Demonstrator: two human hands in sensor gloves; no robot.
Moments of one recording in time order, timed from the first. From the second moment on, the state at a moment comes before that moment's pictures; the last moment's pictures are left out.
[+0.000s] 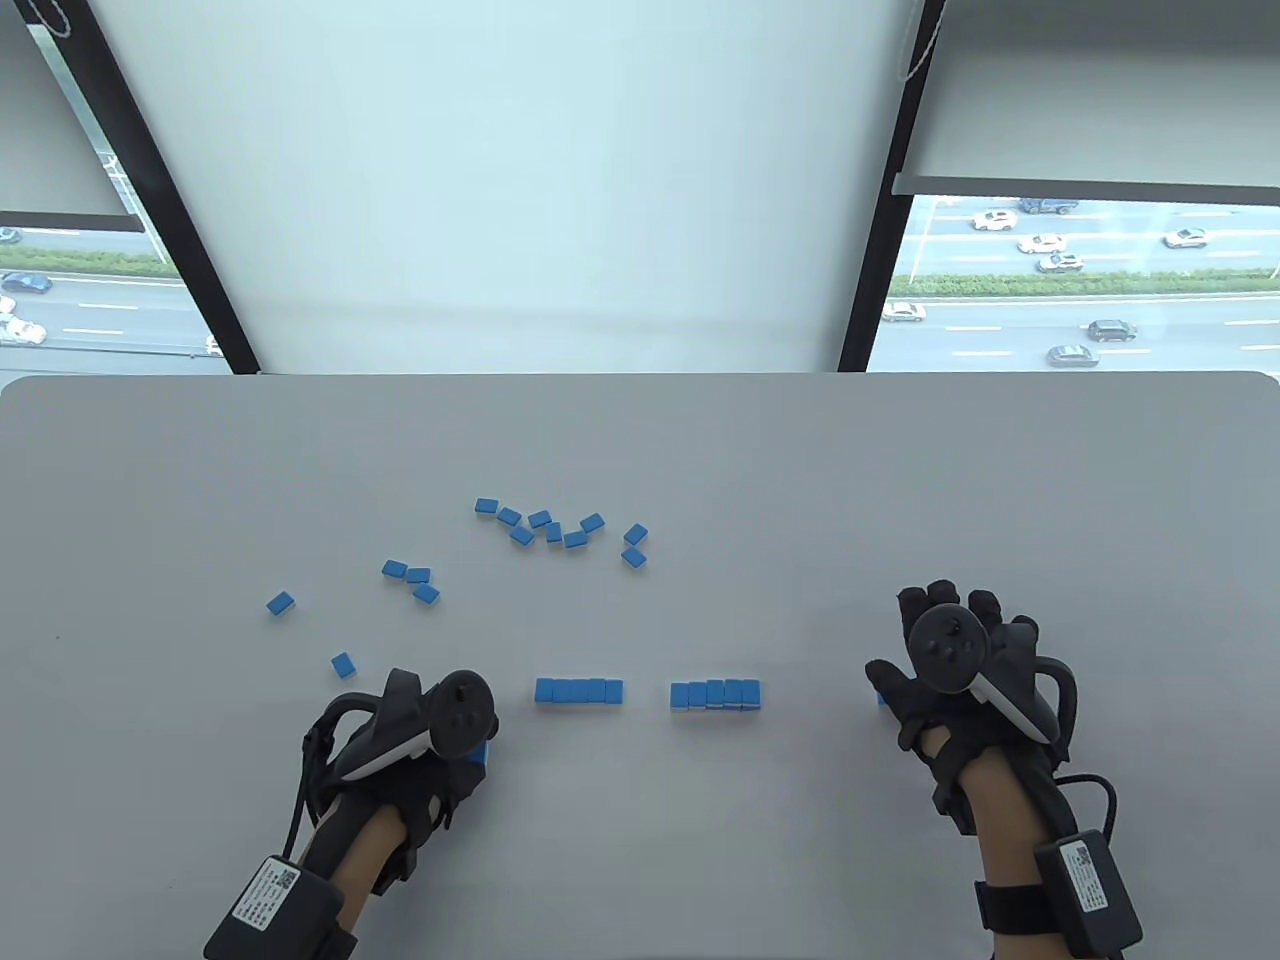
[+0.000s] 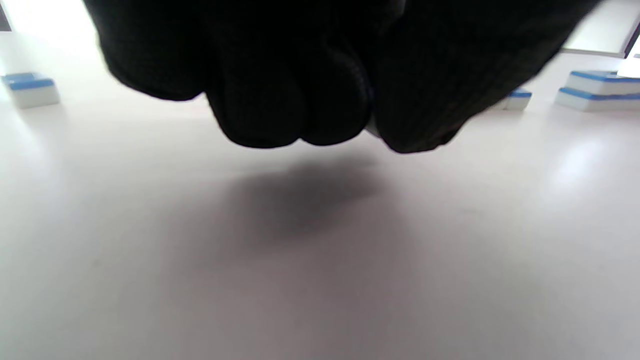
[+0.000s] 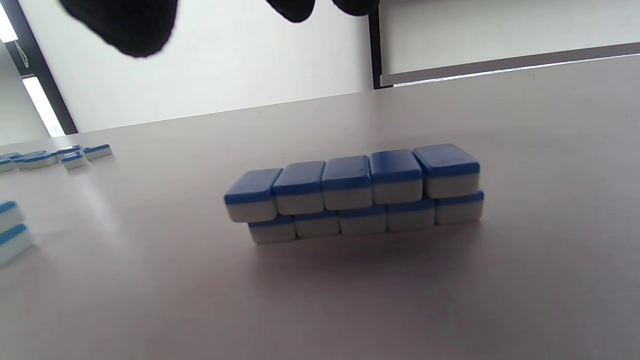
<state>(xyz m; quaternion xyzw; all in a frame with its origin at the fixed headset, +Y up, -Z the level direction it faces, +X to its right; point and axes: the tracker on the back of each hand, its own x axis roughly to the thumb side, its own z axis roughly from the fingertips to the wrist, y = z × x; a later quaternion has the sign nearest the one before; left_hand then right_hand) -0.223 -0.733 -0.320 -0.13 -0.12 0.01 0.98 0.245 -0.719 -0.345 -0.02 0.04 0.99 0.09</state>
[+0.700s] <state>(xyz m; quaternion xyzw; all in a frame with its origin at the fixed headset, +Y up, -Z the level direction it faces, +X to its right) -0.118 -0.720 -0.349 0.01 -0.19 0.00 0.98 0.246 -0.720 -0.345 -0.03 0.05 0.99 0.09</state>
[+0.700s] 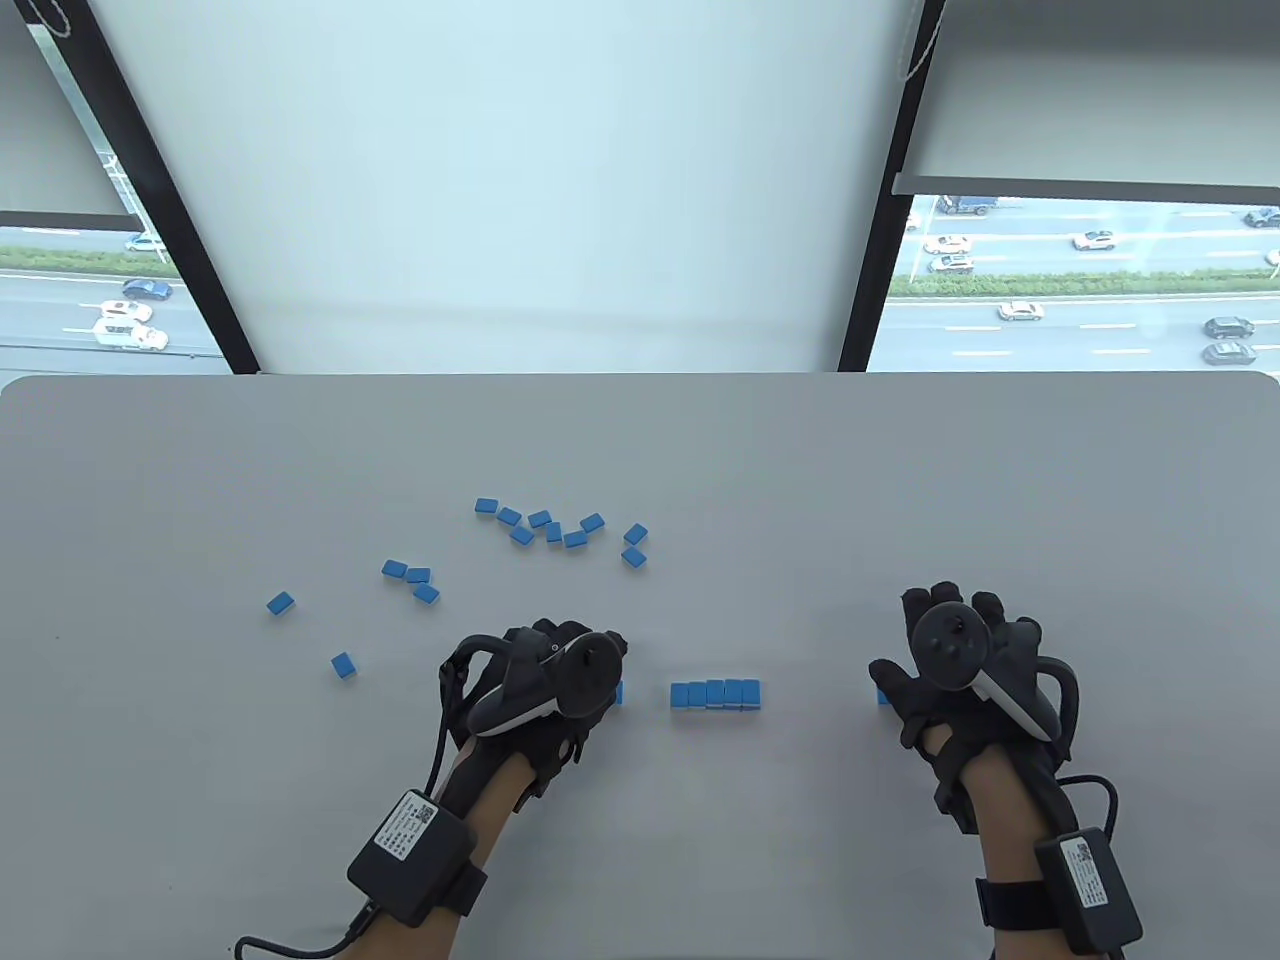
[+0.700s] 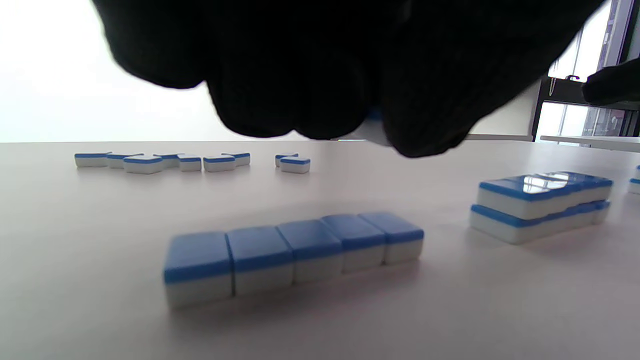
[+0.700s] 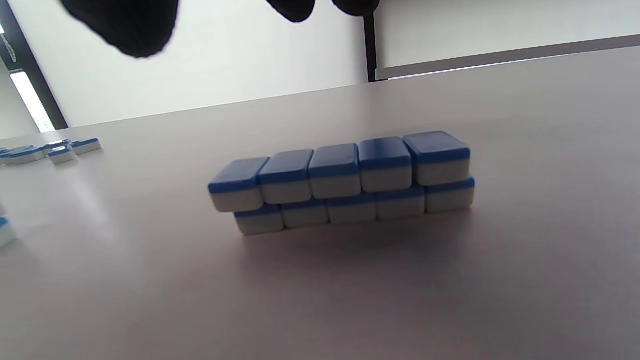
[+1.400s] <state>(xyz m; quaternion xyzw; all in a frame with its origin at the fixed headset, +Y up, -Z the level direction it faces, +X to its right) -0.107 -0.740 -0.351 -0.02 -0.20 -0.03 0.98 0.245 -0.719 -0.345 -0.03 0.04 1.00 0.09</state>
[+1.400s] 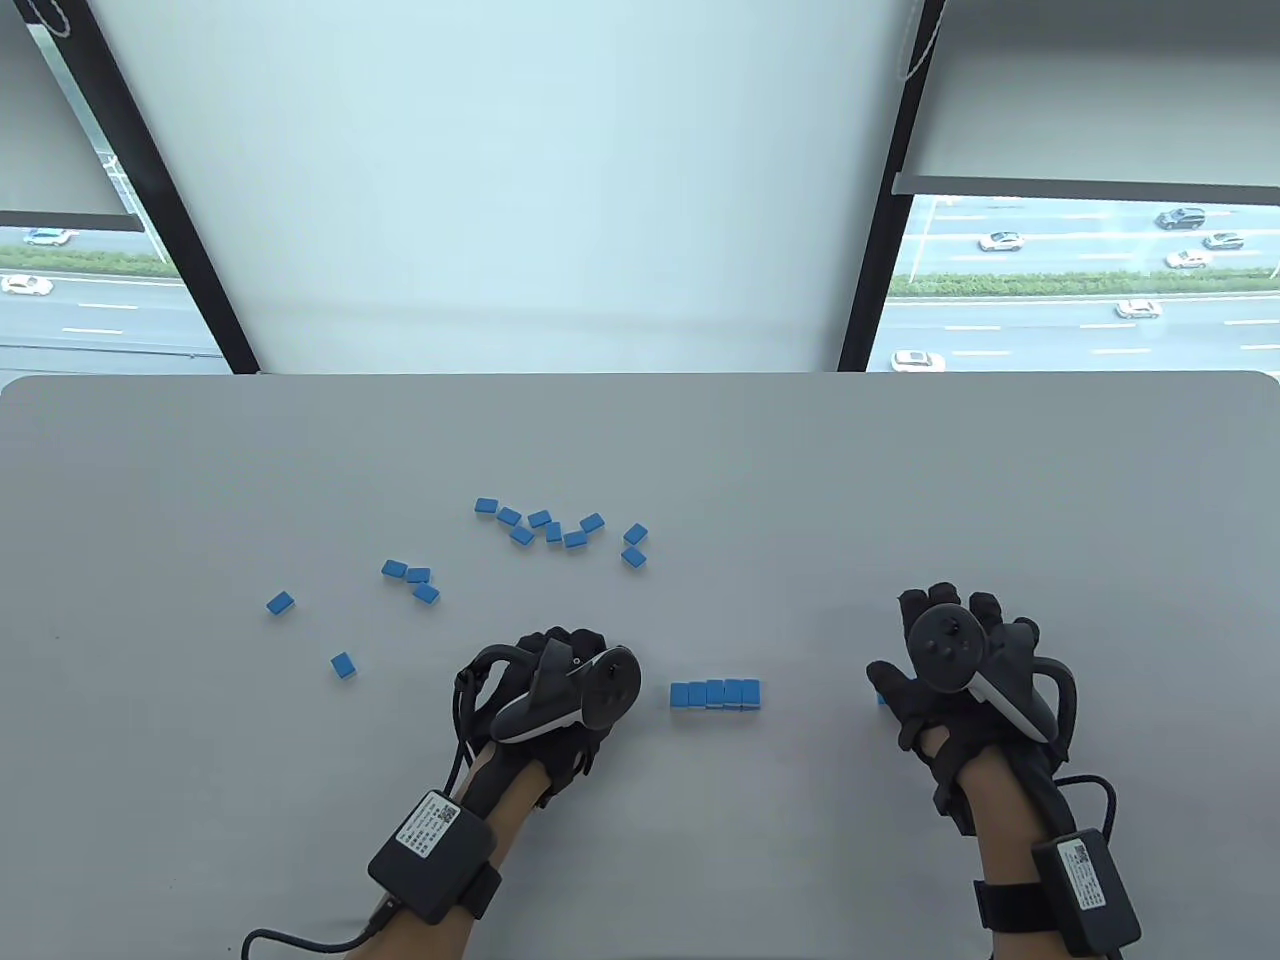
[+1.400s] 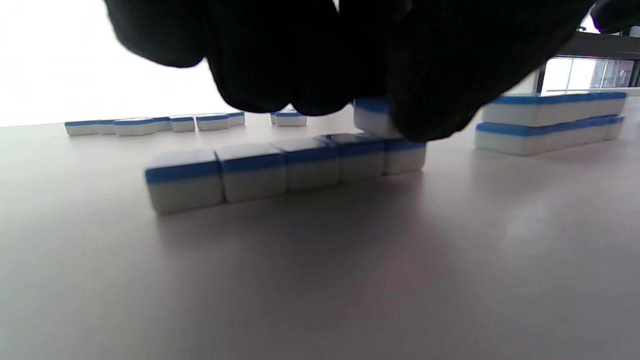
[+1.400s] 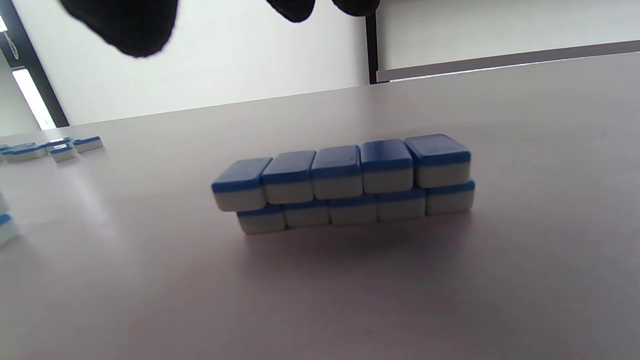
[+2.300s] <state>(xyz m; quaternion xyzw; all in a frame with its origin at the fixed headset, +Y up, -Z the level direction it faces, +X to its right) -0.106 -0.698 -0.435 -0.08 -0.10 -0.02 0.99 0.250 -0.716 -0.343 -0.03 0.04 0.99 0.09</state>
